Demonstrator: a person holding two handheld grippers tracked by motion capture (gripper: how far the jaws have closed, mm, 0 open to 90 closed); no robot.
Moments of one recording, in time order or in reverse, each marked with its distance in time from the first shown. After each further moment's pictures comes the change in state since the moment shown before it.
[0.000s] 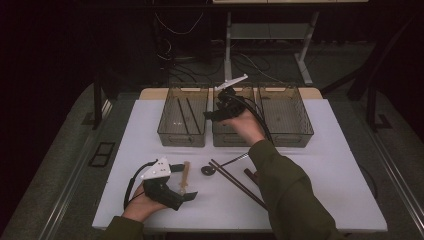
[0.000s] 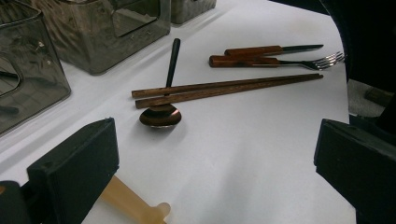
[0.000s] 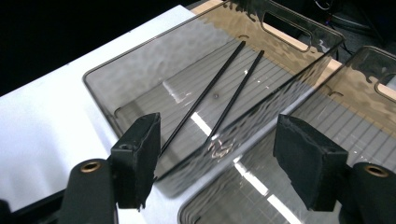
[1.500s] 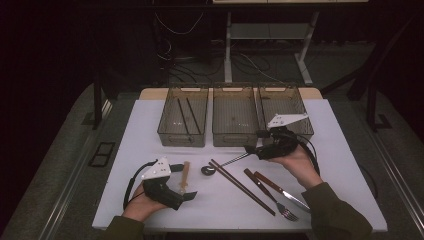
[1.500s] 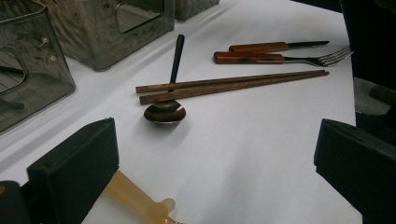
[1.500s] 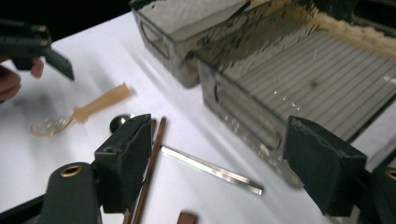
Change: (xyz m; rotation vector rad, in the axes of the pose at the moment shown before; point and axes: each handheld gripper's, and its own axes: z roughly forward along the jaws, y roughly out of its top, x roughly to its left) left arm 0.000 -0.001 0.000 0.012 0.015 -0.007; right arm -0.013 -0.128 -0.098 -0.084 0.073 -0.013
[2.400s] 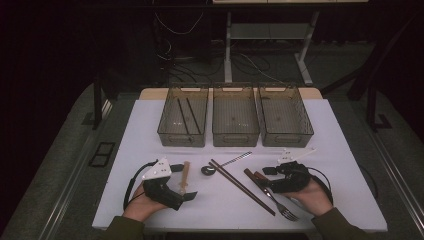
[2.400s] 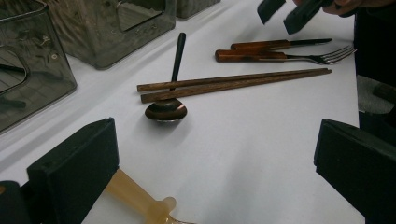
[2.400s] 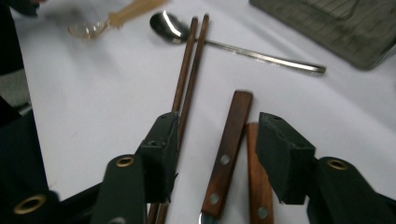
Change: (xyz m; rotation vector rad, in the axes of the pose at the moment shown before) left arm 0.000 0.000 0.000 0.009 0.007 0.008; right arm 0.031 -0.077 -0.021 0.141 0.059 0.014
